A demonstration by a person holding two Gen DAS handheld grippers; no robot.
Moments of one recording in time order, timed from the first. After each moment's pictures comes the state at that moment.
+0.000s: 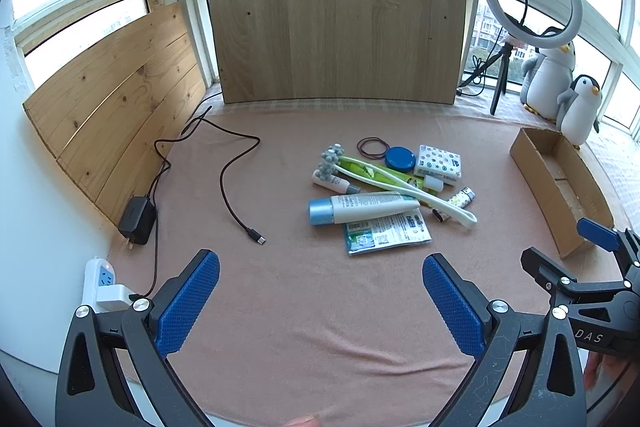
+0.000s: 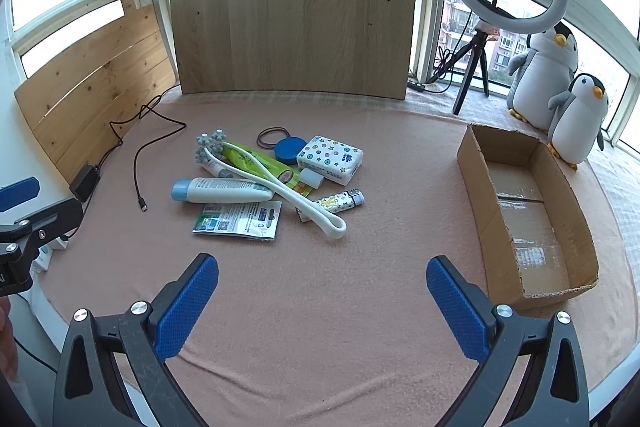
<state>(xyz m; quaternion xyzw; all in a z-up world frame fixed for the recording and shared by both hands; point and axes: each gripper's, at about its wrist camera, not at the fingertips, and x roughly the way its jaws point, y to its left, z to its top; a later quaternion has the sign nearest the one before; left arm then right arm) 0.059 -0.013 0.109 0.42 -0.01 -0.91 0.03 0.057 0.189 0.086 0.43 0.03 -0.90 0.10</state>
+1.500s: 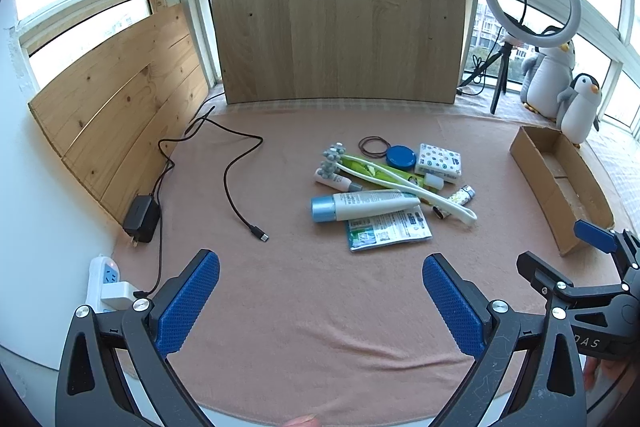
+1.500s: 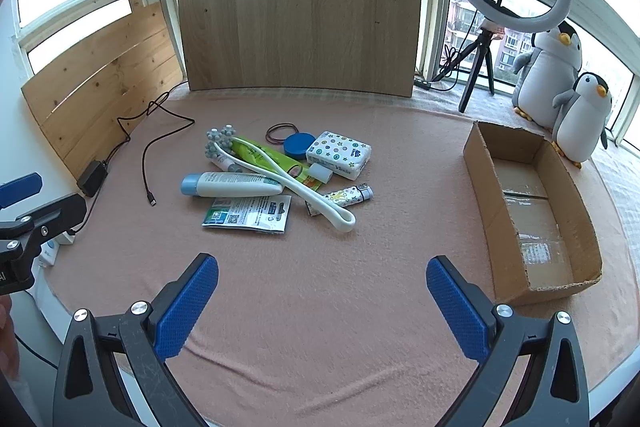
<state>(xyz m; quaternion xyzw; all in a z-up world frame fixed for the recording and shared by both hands) 0.065 -0.012 0.112 0.42 -0.01 -0.91 0.03 0.062 0.184 0.086 0.42 0.05 -0.90 0.10</state>
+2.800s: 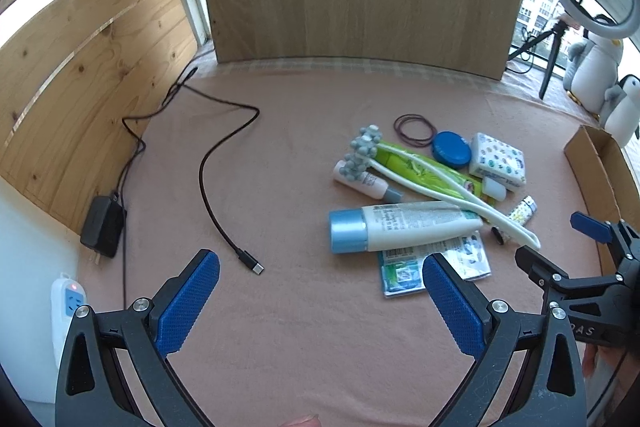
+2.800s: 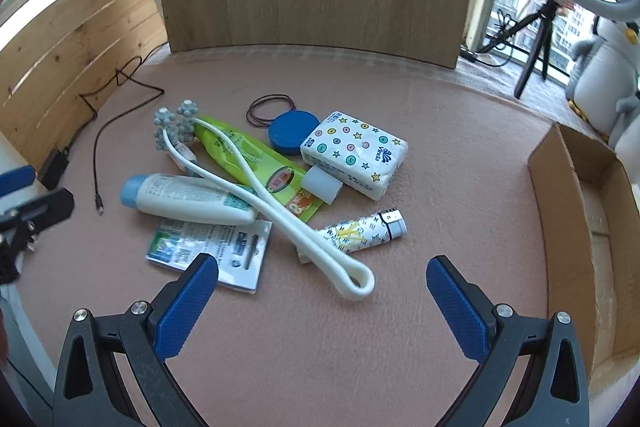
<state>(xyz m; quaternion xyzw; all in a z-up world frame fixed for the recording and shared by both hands) -0.053 -0.042 0.029 0.49 0.01 -0.87 0.03 -0.053 0.164 0.011 0.48 0.08 -0.86 0.13</state>
